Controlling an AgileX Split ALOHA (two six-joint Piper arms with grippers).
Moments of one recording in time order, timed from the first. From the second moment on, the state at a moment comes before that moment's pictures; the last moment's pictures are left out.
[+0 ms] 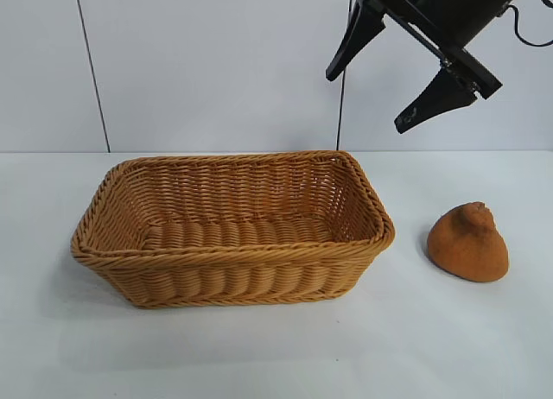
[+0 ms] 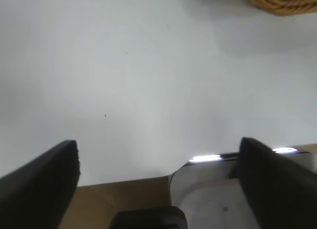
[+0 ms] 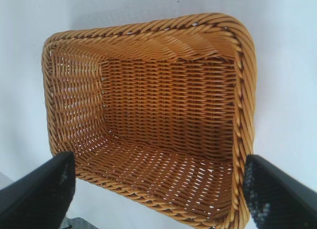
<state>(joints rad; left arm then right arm) -0.04 0.69 -0.69 -0.05 1.16 0.03 0.18 1.90 -1.55 0.62 1.07 -0.12</state>
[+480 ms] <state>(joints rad) -0.04 0.27 -0.50 -0.05 1.07 -0.01 0.18 1.90 -1.72 0.44 1.16 -0.11</state>
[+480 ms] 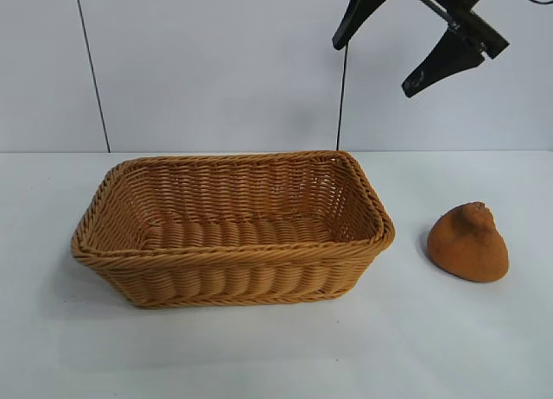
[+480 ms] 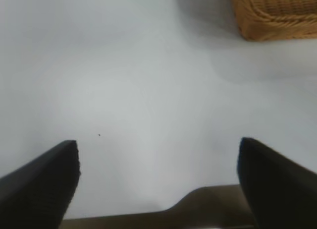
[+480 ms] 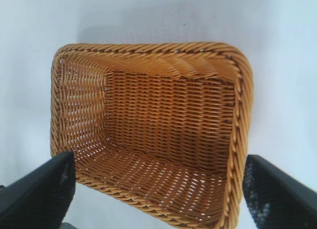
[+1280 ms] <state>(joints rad) -0.04 0.00 -0.50 -0.02 1.07 -0.01 0.11 2.02 -1.73 0.08 1.22 0.02</state>
